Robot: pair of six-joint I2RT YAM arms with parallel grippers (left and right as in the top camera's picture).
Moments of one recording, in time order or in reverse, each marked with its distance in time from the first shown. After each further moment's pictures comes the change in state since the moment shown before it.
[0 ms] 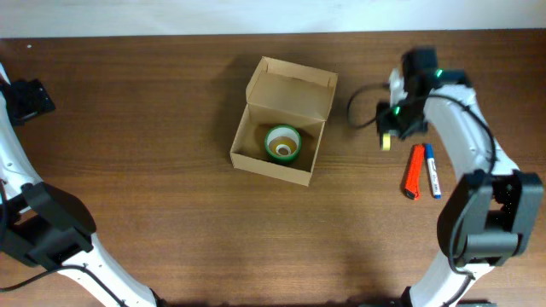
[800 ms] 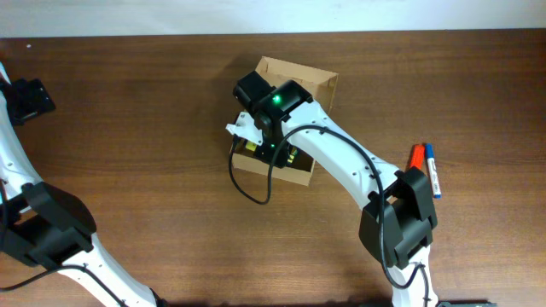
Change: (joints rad) left arm -0.002 0.000 0.000 -0.001 0.000 0.000; right arm 0.673 0.199 0.243 -0.155 0.137 -0.530
